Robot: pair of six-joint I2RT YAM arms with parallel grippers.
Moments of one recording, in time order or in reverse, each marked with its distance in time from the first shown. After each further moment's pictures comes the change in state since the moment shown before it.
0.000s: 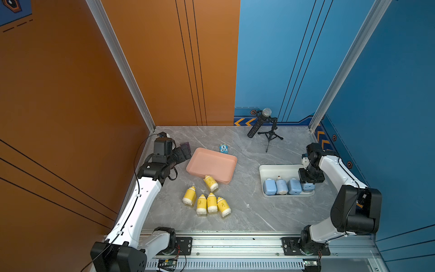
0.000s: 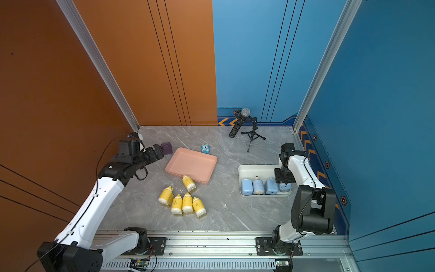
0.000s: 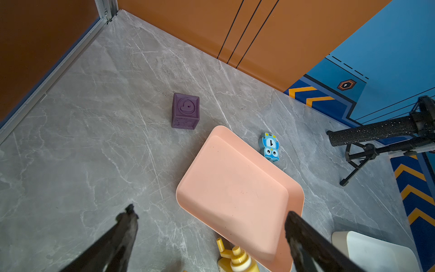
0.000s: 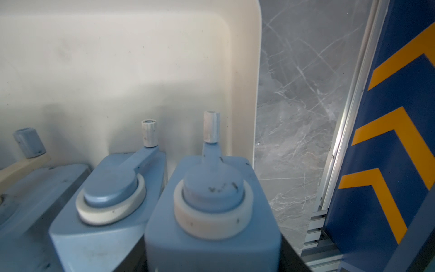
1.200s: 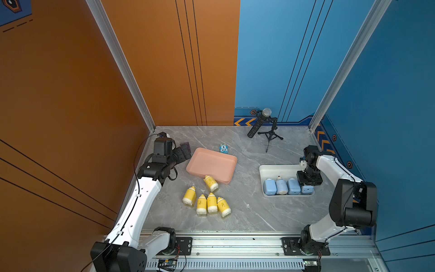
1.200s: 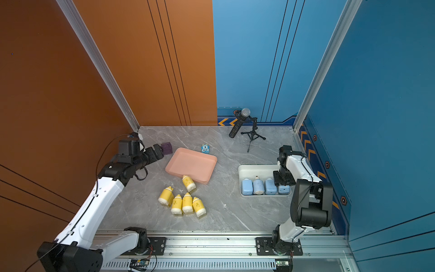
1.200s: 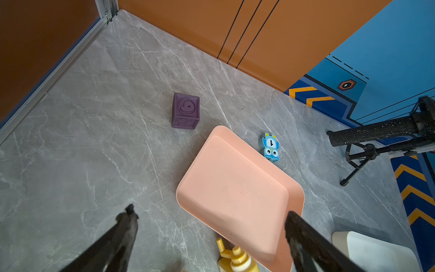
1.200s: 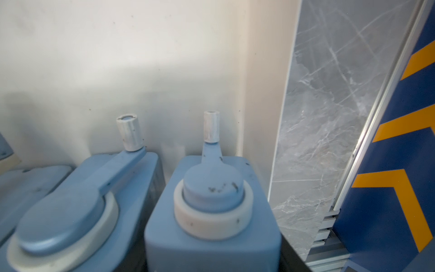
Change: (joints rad) left arm 0.001 0.000 0.000 0.000 0.000 0.000; right arm 0.006 0.062 -0.022 0.003 -0.002 0.004
